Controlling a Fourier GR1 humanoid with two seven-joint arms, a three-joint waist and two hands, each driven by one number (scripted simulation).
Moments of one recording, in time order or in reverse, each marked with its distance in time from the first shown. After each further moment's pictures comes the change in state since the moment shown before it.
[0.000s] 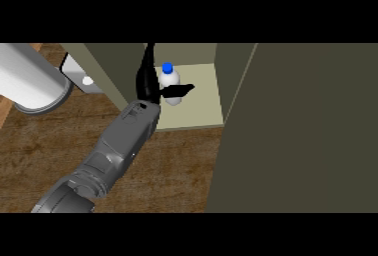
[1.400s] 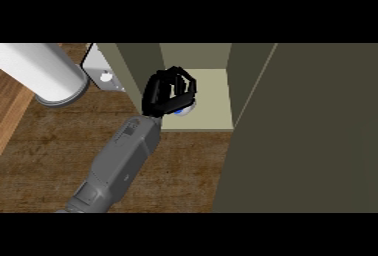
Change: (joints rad) left arm 0.287 -0.001 -0.131 -0.503 0.306 -0.676 -0.113; right arm 0.017 -0.043 0.016 -0.012 0.013 -0.075 0.020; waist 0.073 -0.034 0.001
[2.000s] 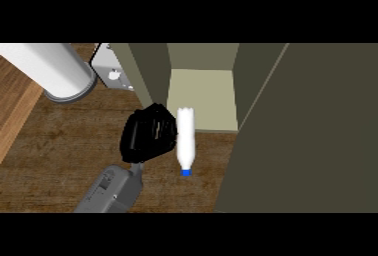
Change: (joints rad) left arm 0.481 0.057 -0.136 -0.601 0.030 0.020 0.125; right arm -0.012 -0.080 -0.009 -0.004 -0.006 0.017 0.006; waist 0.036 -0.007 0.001
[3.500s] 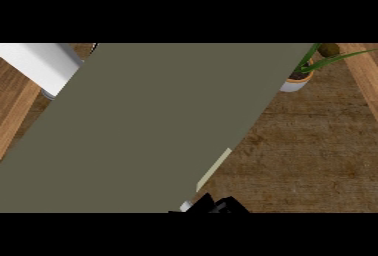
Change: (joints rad) left arm 0.954 0.408 0.130 -0.853 0.162 -0.204 -0.059; right arm -0.669 0.471 -0.040 0.220 0.031 0.116 0.545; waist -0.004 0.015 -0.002
